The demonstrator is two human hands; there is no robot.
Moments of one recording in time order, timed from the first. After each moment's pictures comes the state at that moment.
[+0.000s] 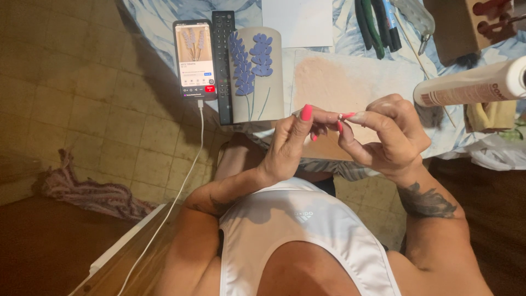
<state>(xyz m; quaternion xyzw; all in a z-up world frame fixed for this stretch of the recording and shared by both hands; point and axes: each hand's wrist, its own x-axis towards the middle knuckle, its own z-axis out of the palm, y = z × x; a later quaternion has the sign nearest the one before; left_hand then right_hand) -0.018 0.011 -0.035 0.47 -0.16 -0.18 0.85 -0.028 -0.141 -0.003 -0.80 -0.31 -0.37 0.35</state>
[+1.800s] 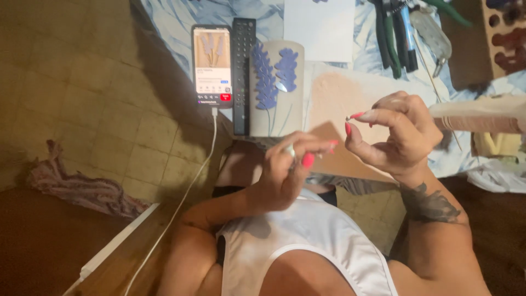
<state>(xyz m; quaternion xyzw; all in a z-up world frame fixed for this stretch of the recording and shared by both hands) -0.011 0.059 -0.022 0.64 -0.26 -0.04 0.72 0.001 -0.132 -0.005 -0.86 -0.29 -0.28 0.30</state>
